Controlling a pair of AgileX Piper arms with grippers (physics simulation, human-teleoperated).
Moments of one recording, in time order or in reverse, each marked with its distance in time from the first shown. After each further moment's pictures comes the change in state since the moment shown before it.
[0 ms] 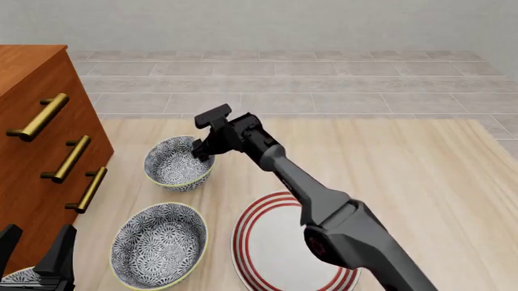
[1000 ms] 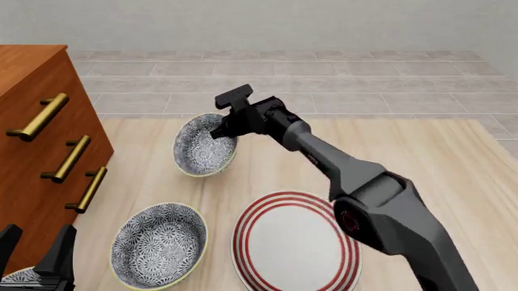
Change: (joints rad) left arm 0.000 0.000 0.000 0.000 0.000; right arm -0.080 -0.282 0.447 -0.248 -0.054
